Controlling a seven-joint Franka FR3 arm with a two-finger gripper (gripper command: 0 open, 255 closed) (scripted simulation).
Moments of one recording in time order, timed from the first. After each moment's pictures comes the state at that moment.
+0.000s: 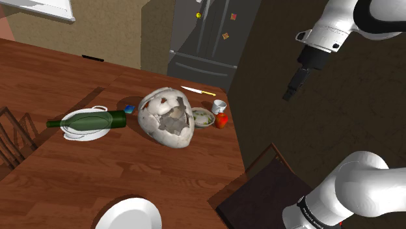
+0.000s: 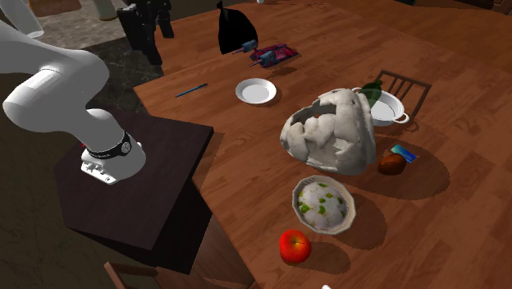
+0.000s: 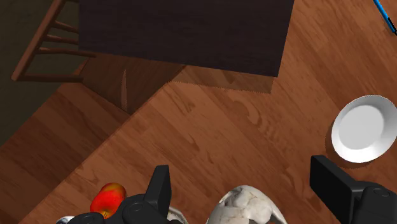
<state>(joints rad) 0.02 -0.79 0.03 -2.31 0.10 1.51 -0.16</state>
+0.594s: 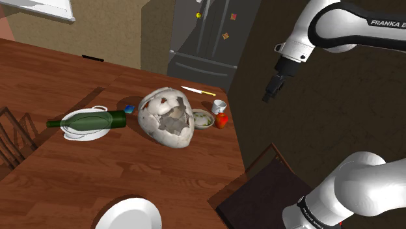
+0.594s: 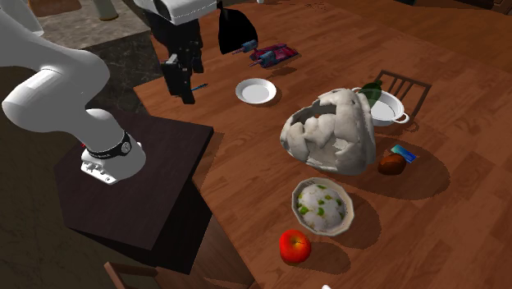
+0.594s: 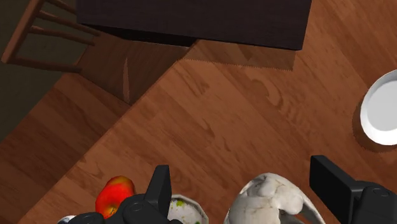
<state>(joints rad) 0.00 -0.60 -0.02 -2.33 0.08 1.71 -0.21</state>
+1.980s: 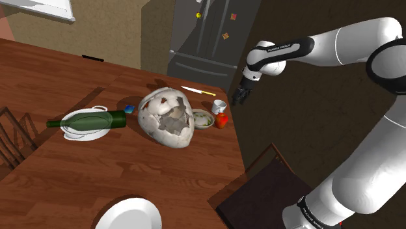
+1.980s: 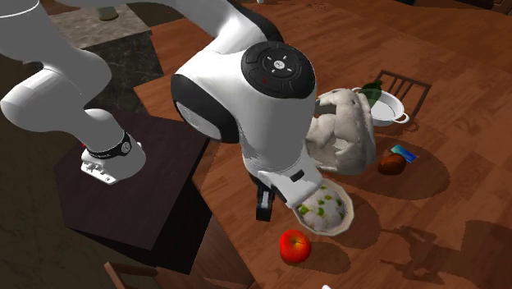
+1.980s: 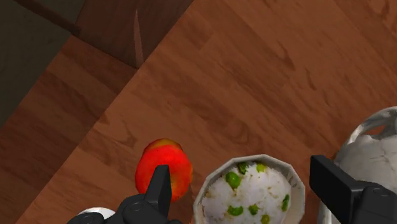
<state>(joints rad) -0.07 0.12 -0.17 -2.04 0.17 2.10 -0.41</state>
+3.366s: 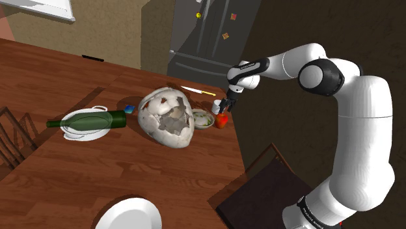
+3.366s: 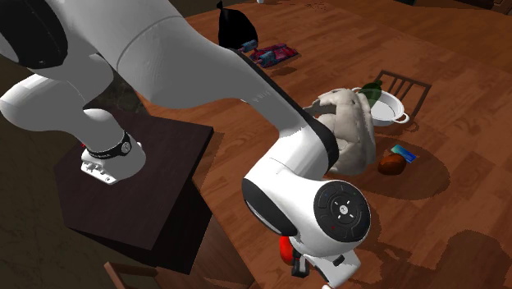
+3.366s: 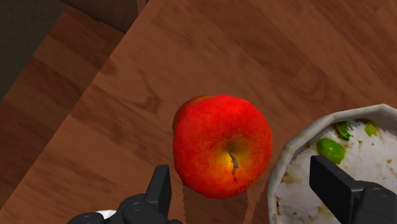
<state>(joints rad) -0.15 0.61 -0.15 -1.67 0.28 2.18 -0.49</state>
